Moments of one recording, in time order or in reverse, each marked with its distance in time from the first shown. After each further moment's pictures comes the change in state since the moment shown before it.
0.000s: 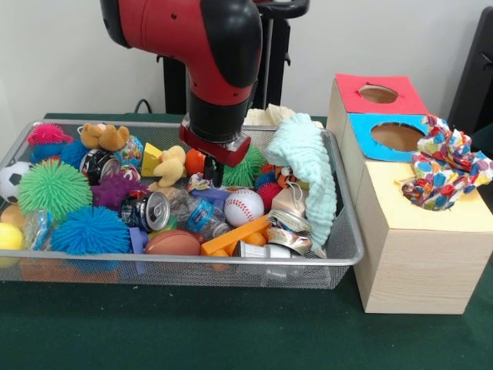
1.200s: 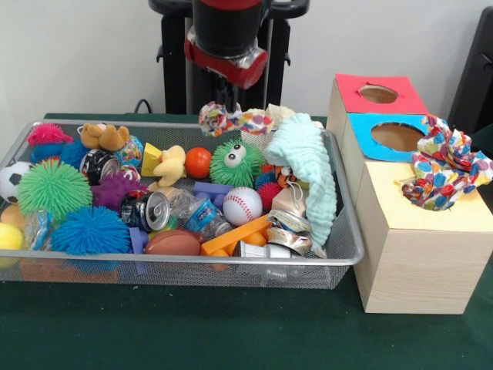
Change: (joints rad) arm 0.024 -0.272 -0.011 0.002 0.032 0.408 0.000
